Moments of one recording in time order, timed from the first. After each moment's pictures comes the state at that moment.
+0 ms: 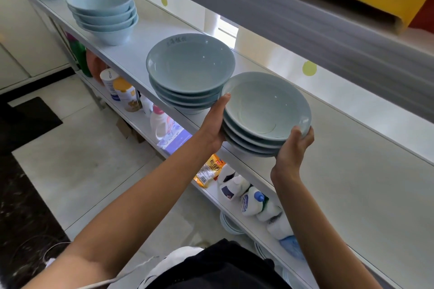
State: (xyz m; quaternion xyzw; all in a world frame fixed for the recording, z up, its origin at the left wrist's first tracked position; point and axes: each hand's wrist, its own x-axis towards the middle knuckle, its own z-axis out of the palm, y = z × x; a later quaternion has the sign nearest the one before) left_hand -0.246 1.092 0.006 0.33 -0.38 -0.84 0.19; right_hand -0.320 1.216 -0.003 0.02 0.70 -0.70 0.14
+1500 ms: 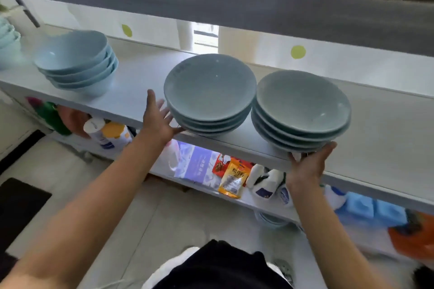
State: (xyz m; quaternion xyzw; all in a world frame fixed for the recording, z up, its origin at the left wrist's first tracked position) left_hand -0.167 0.872 0.007 0.39 -0.39 -0.82 0.18; right_hand -0.240 1.147 -0.021 0.27 0.43 -0.86 0.04
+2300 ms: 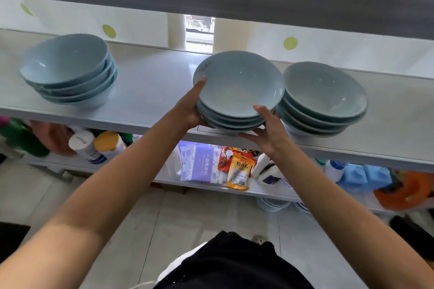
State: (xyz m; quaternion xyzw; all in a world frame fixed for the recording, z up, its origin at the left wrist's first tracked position) left_hand -0.188 0.831 0.042 0.21 -0.55 -0.80 -0.15; right_hand -0.204 1.010 0.002 0.11 0.53 -0.80 0.24
